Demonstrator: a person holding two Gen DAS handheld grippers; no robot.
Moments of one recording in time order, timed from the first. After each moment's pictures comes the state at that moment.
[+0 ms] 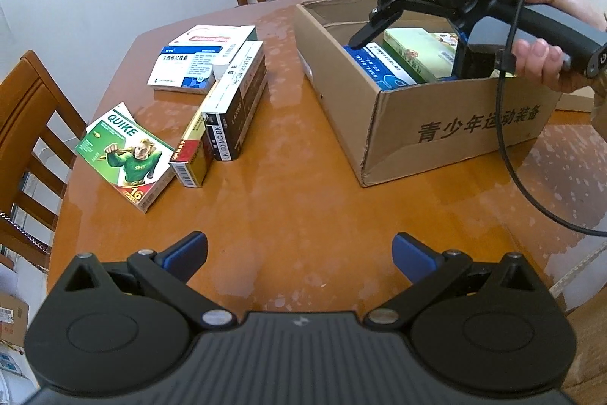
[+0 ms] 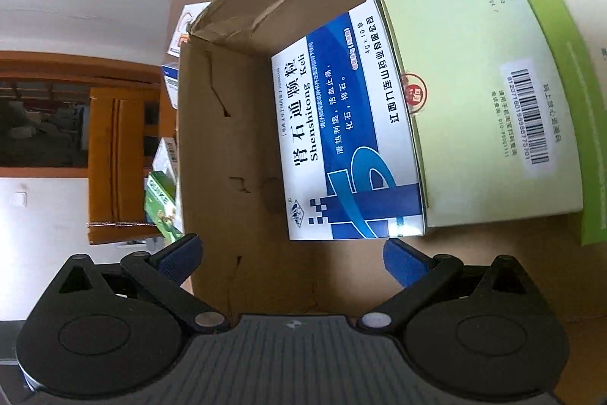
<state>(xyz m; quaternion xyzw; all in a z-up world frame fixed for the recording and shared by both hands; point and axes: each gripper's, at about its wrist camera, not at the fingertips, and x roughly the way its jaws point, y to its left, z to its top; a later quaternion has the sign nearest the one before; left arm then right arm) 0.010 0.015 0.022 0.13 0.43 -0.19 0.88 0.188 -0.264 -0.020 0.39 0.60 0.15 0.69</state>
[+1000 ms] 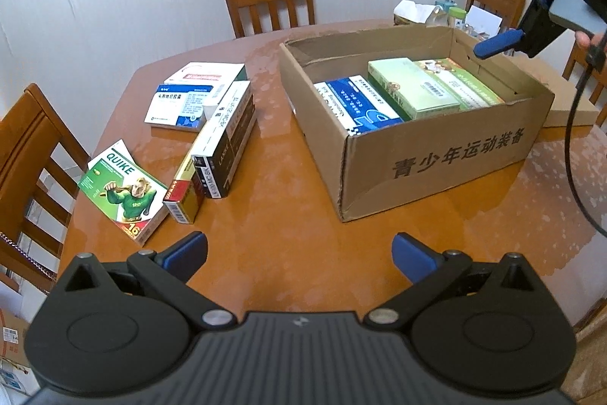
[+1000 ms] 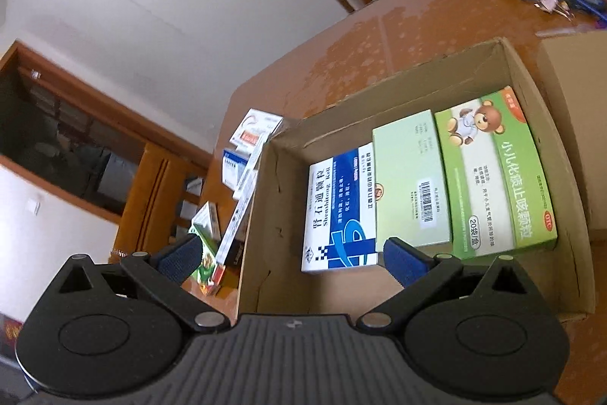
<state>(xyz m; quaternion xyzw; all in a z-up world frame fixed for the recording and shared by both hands) 0.000 -0.006 0.041 0.13 0.38 -0.19 0.90 0.093 -0.318 0.084 0.33 0.43 0.14 0.83</state>
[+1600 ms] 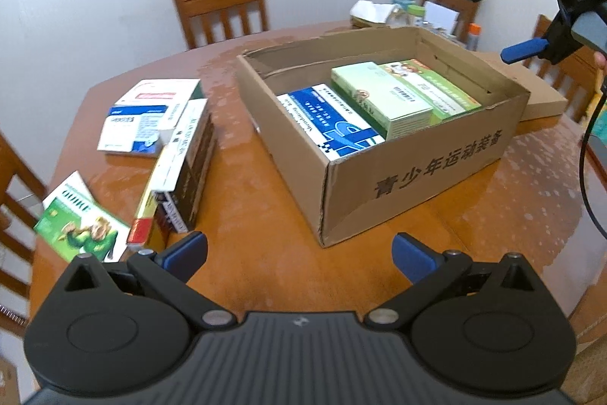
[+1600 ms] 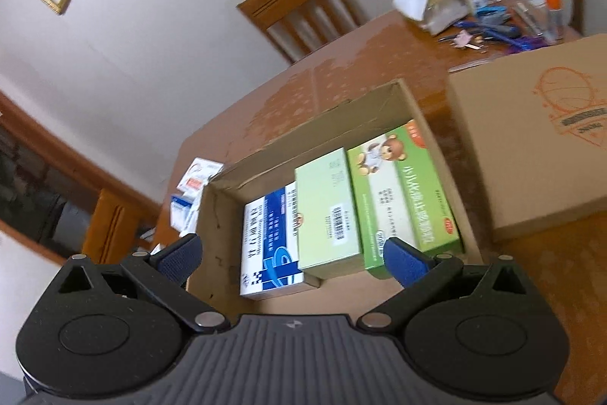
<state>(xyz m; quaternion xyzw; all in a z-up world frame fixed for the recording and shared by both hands) 0.039 -0.006 0.034 0.14 0.38 -0.28 0.87 0.044 -0.343 0.089 0.33 0.38 0.01 0.86</state>
